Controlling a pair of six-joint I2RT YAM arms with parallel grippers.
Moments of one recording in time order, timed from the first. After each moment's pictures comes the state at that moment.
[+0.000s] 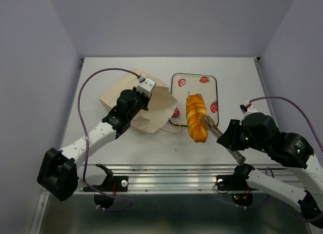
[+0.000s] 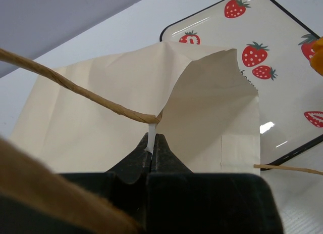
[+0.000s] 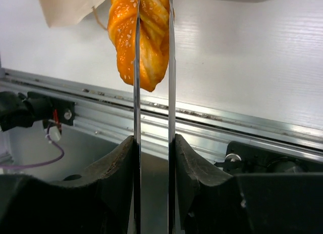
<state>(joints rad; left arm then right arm) -0.59 1.19 0.77 0.20 -0.07 0.14 0.79 0.67 1.17 -1.25 0.11 0.80</state>
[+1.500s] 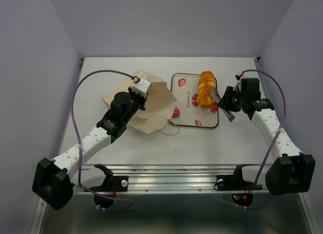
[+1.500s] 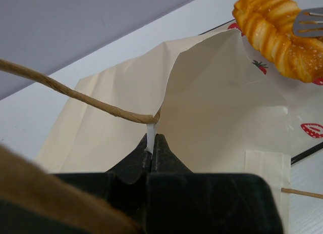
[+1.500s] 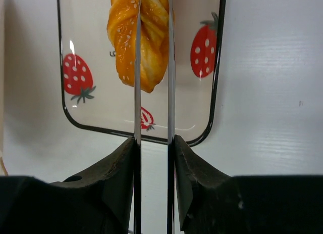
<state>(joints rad) -0.59 1.09 0.75 0.20 -0.09 0.14 0.09 1.22 1.05 -0.57 -0.21 0.34</state>
